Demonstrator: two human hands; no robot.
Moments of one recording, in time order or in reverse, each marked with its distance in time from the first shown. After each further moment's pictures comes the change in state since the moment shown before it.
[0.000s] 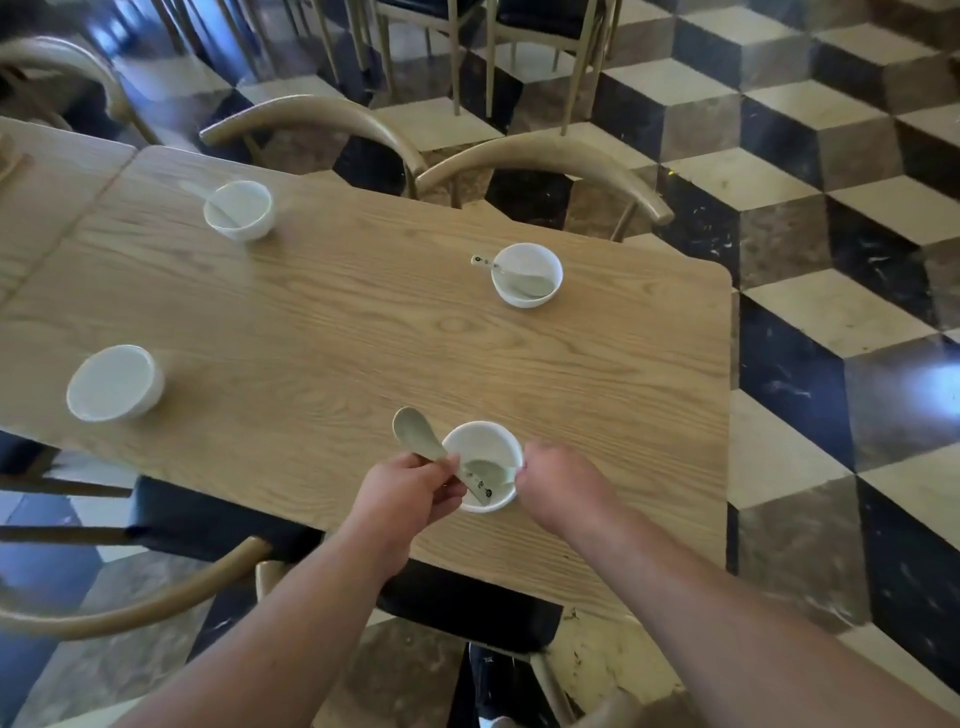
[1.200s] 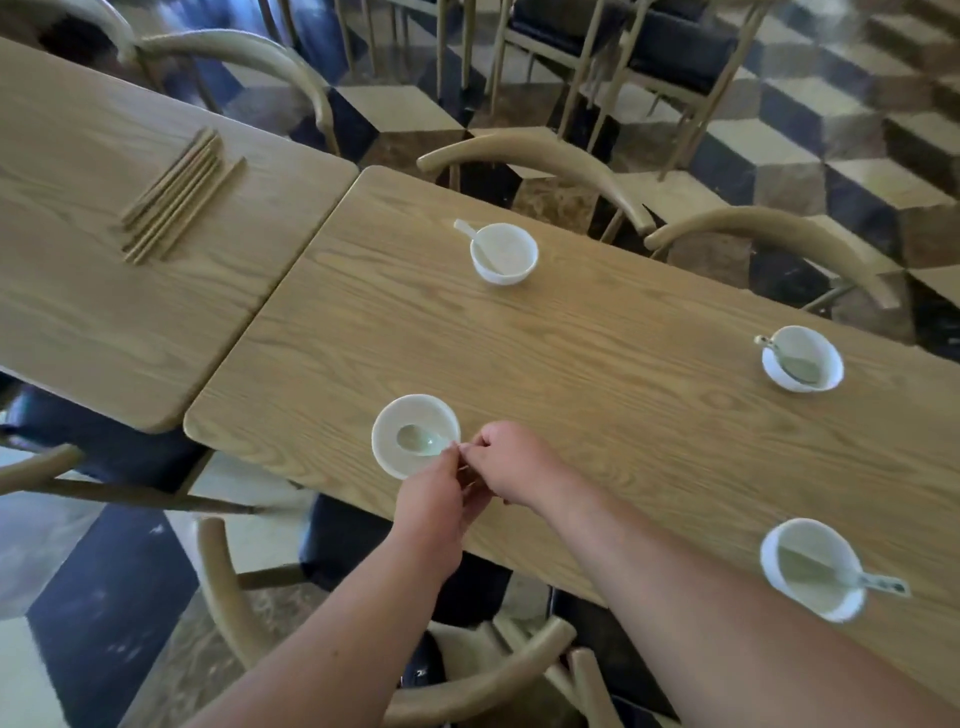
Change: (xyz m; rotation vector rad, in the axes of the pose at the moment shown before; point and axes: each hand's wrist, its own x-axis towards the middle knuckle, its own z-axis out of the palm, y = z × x) left_hand 0.119 0.114 -0.361 -0.487 0.043 -0.131; right_hand 0.092 -0.481 0.070 0.392 -0.147 -0.039
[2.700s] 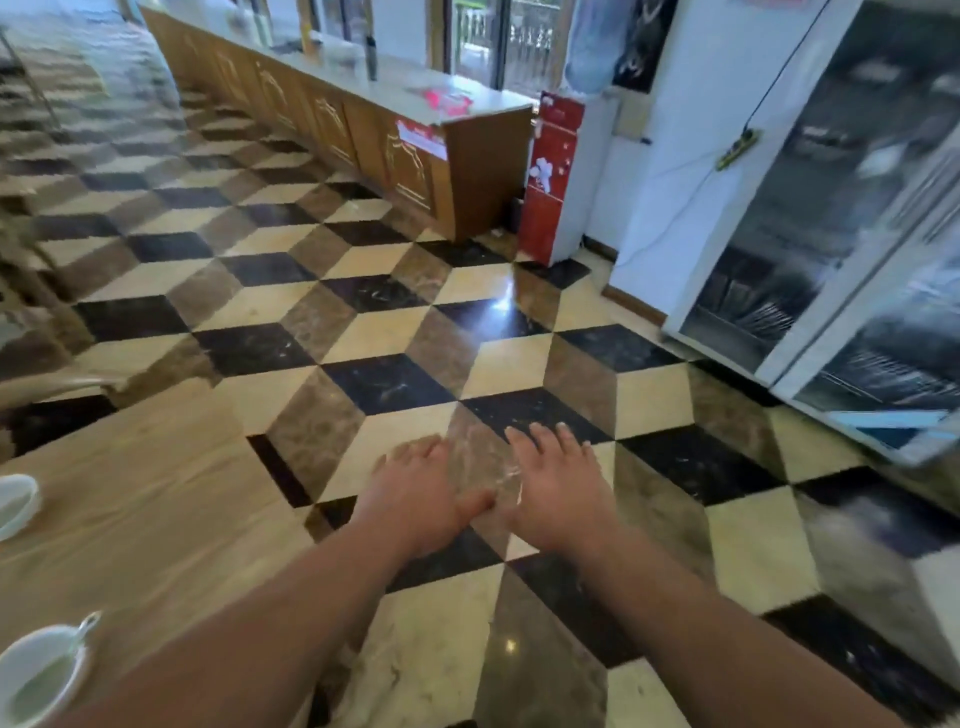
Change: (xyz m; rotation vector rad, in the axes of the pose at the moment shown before) left_hand -0.468 -0.614 0.427 2.322 -1.059 1.311; right_hand -0.644 0.692 -0.252 -0.131 0.856 0.586
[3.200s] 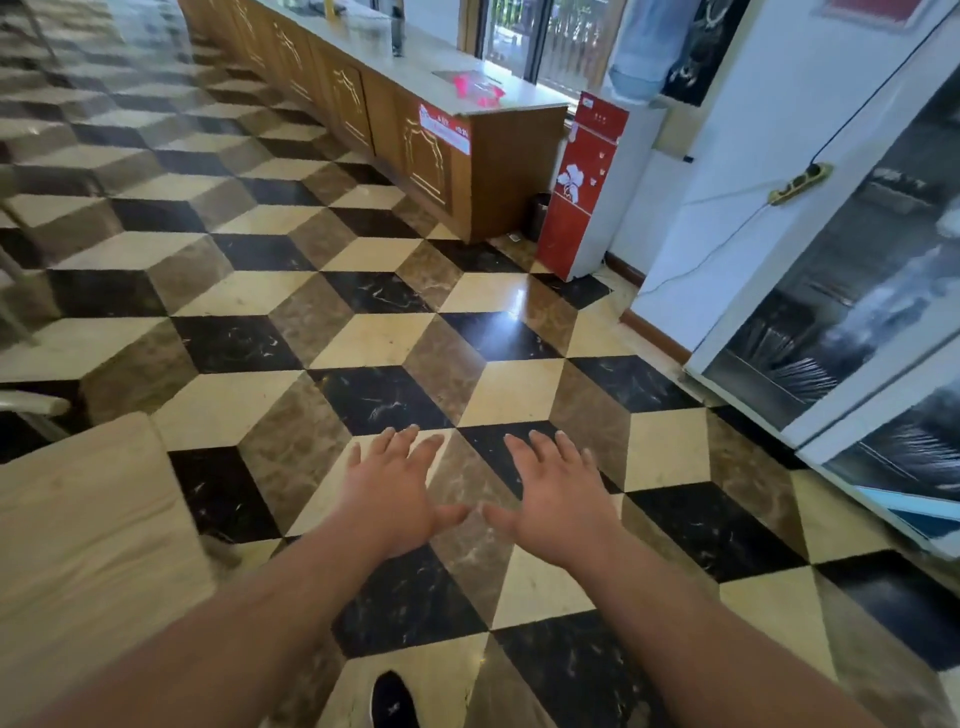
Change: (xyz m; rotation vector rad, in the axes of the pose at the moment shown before) left_hand 0.224 -0.080 -0.025 0.050 0.044 -0.071; right_hand 0.228 0.017 -0.023 -0.113 -0.100 -0.029
